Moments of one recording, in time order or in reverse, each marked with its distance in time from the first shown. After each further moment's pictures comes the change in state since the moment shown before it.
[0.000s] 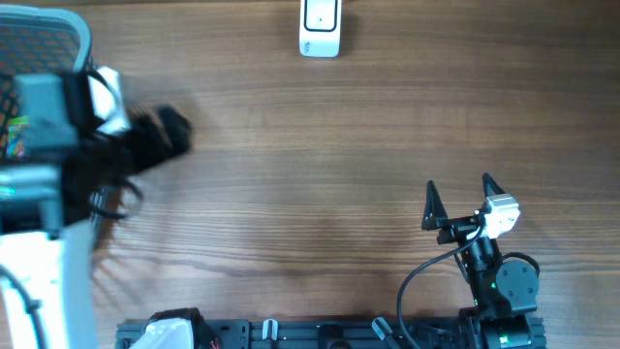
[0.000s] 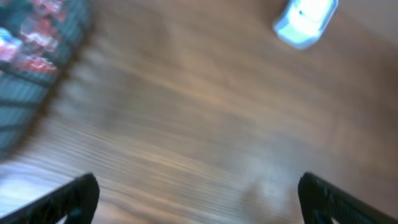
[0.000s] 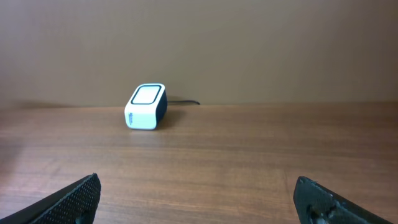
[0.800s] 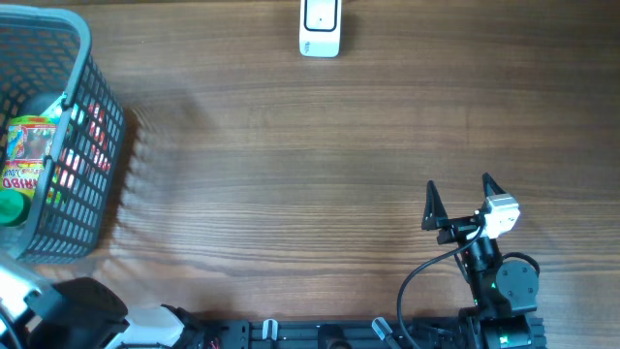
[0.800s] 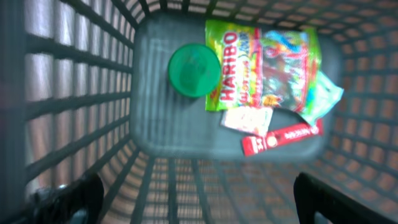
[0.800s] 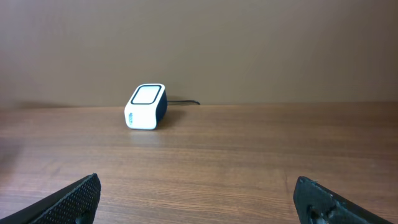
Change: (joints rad) left arm 0.742 0.362 0.092 0.006 -0.199 -0.354; right arm 0.000 0.000 0.000 -0.001 0.000 0.000
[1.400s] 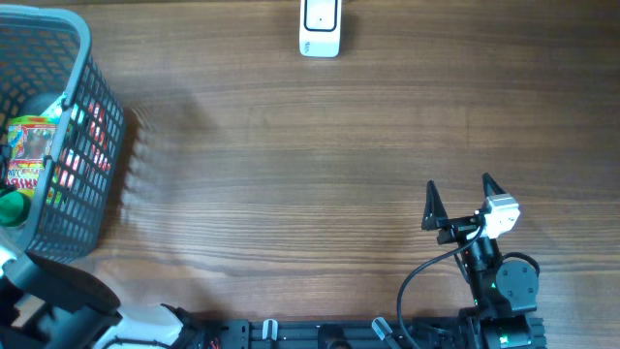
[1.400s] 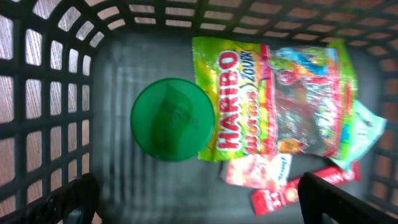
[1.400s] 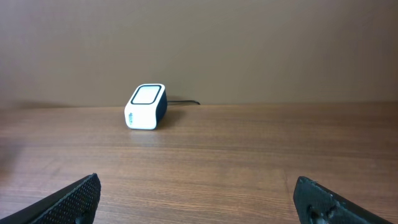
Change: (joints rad) left arm 0.003 0.051 -0.323 0.414 -0.021 0.061; right arm 0.000 0.000 0.000 0.000 0.000 0.000
